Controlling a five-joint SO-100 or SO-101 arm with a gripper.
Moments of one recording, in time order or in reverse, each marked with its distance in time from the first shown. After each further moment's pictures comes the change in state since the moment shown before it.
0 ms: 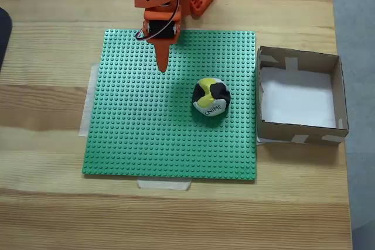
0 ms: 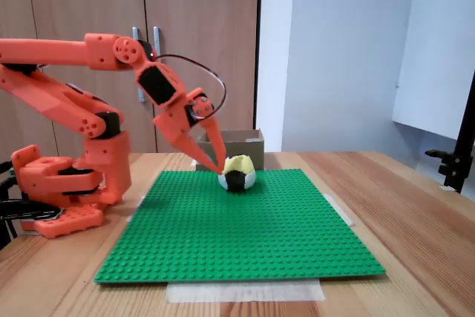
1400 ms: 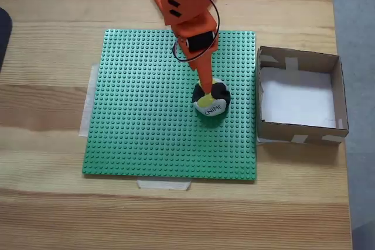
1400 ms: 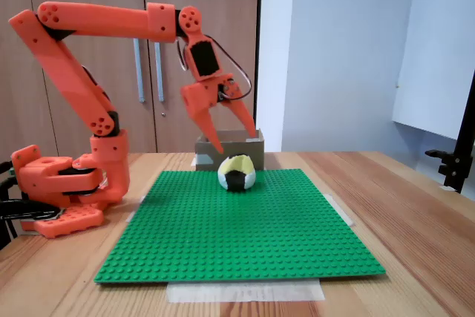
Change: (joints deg) arm -16.2 -30.6 -32.4 21.3 -5.5
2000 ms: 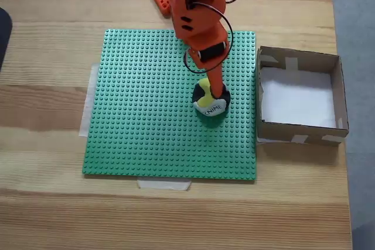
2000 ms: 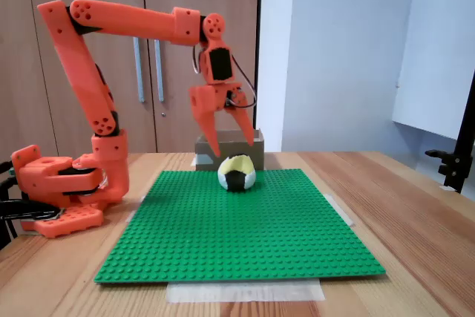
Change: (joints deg) arm -1.9 -12.3 -9.3 6.3 0.0
